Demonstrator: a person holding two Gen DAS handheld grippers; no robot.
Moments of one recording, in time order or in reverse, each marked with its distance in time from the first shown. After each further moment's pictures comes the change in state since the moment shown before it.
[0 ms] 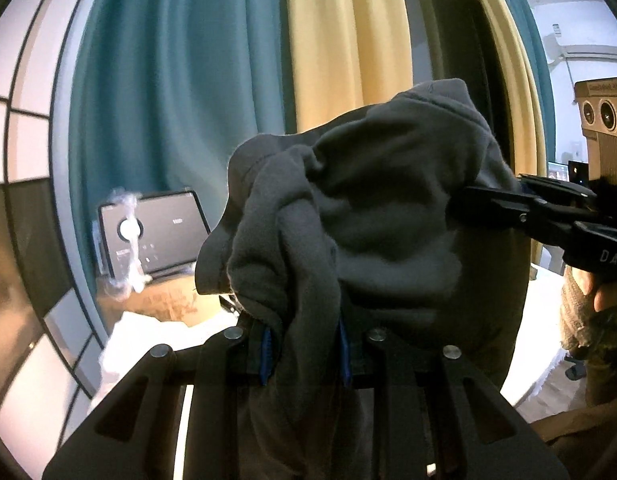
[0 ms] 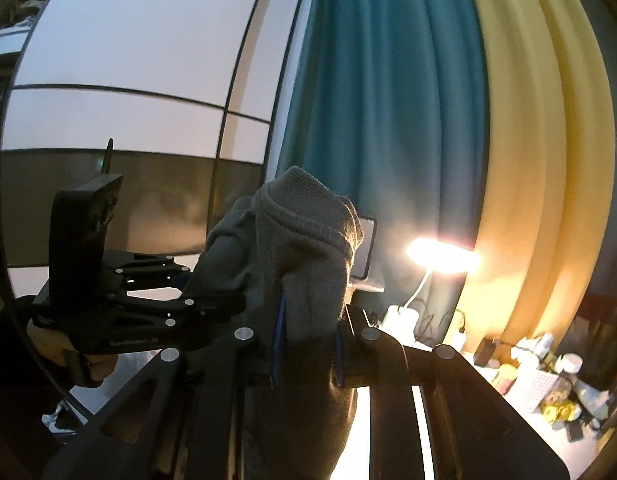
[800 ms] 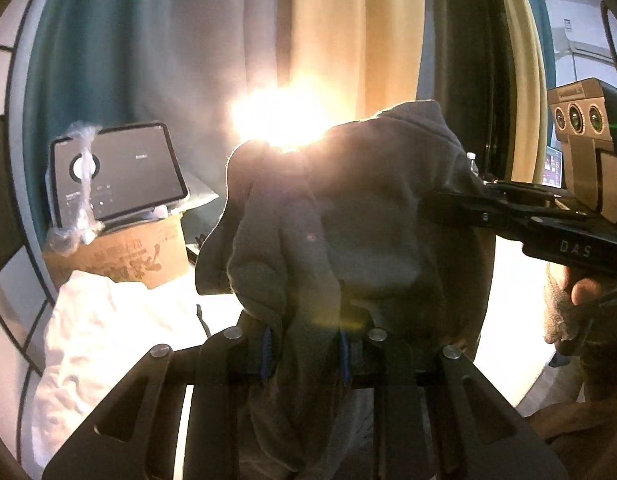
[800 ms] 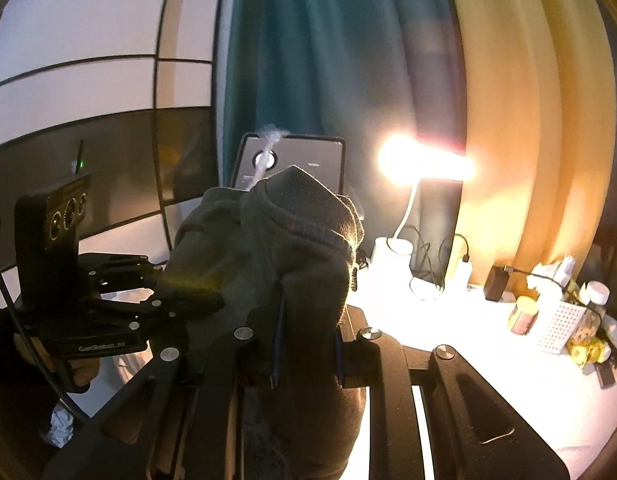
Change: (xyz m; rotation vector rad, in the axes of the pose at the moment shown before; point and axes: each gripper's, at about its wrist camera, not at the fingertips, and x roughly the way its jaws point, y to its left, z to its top) left arm 0.077 0.009 -0.032 -0.050 0.158 -0.095; right arm 0.086 -0.055 -0.051 0.167 0.189 -0.039
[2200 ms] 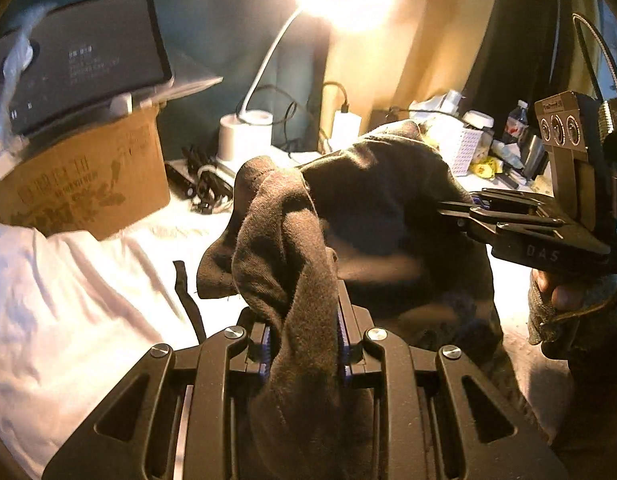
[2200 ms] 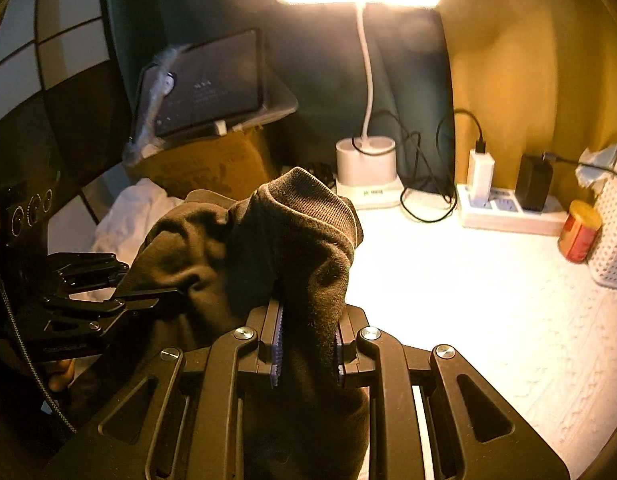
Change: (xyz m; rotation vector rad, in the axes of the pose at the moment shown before) left arm 0.146 0.056 -0.019 -0.089 0.313 -0.014; right arm 0.172 -0.101 -0.055 0.229 0.242 0.026
